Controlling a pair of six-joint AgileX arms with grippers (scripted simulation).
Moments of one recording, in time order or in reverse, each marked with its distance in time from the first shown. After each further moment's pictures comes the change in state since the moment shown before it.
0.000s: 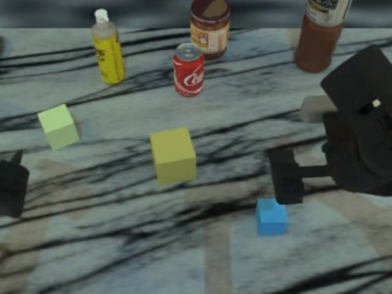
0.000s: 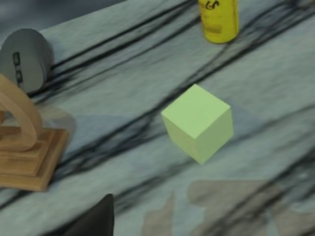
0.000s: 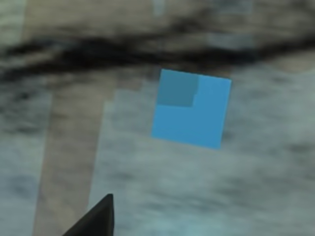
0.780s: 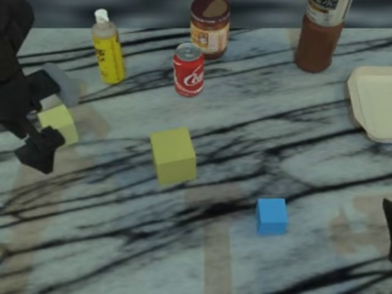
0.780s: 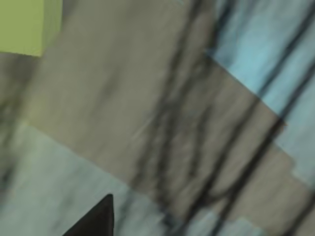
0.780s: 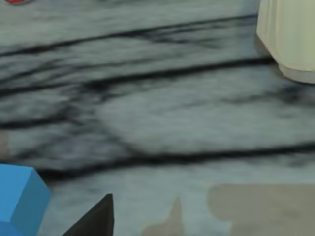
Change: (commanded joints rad) left arm -0.034 1.383 1.040 -0.828 -0.012 0.546; right arm -0.360 -1.025 -0.831 0.503 -0.003 -0.354
